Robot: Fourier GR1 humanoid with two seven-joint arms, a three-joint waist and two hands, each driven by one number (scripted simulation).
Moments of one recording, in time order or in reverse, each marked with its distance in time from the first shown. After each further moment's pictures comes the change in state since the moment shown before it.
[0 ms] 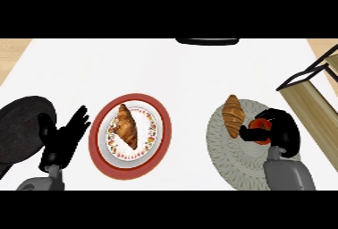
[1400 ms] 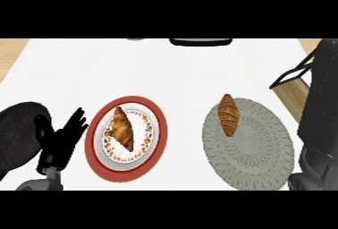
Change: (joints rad) left arm 0.013 -0.005 0.024 0.004 0.000 0.004 0.008; right arm -0.881 -0.106 -0.246 -0.120 0.743 0.330 0.377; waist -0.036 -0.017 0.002
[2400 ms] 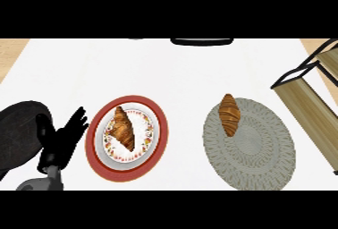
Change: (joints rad) left arm -0.007 -0.009 0.008 0.000 -0.010 -0.016 0.008; right arm 0.005 -0.288 -0.270 0.112 -0.155 0.195 -0.194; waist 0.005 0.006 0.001
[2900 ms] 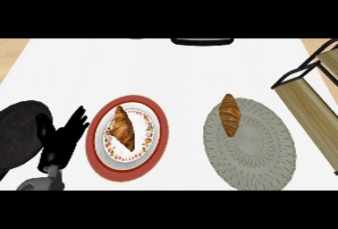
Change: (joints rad) left arm -0.005 -0.008 0.008 0.001 -0.015 -0.003 -0.007; right arm 0.106 -0.116 -0.029 0.101 -0.096 -0.083 -0.045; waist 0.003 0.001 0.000
